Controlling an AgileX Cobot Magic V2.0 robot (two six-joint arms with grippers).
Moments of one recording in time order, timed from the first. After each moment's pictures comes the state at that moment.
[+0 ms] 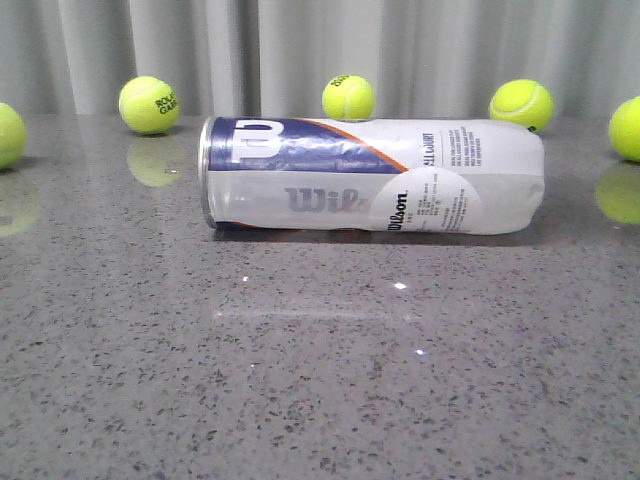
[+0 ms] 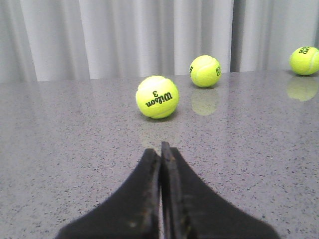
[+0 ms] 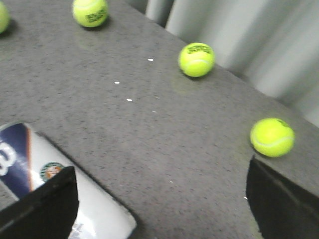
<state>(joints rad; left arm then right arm) -0.05 0.00 0.00 0.01 0.10 0.04 0.29 1.22 -1.44 0.14 0.84 -0.35</state>
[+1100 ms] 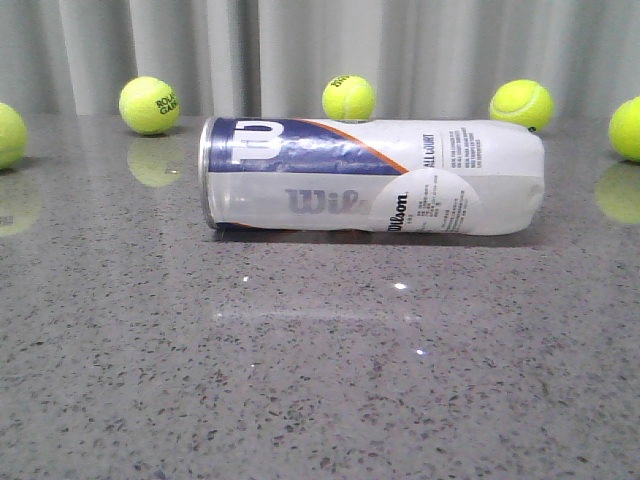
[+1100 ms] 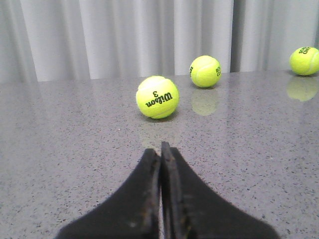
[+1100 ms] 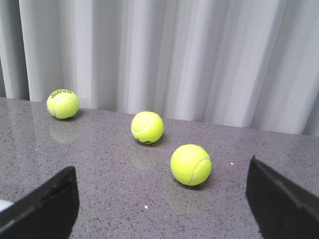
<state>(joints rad) -0.05 0.00 0.00 0.01 0.10 0.04 0.00 0.51 -0.42 0.12 0.00 -0.19</state>
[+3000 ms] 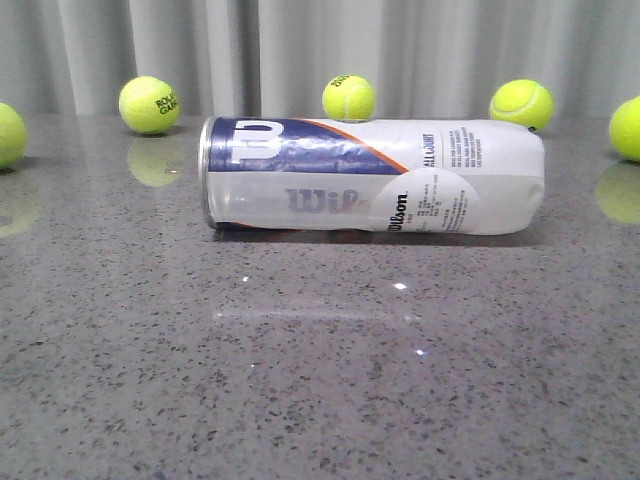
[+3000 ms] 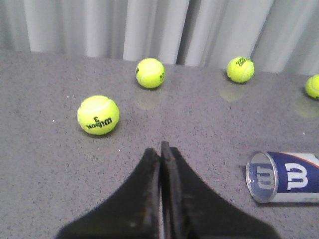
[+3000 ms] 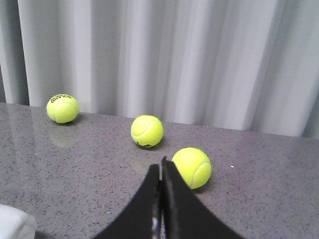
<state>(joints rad) -0.05 0.54 -0.82 -0.22 0.72 0.04 0.00 0.51 -0.42 0.13 -0.02 -0.18</state>
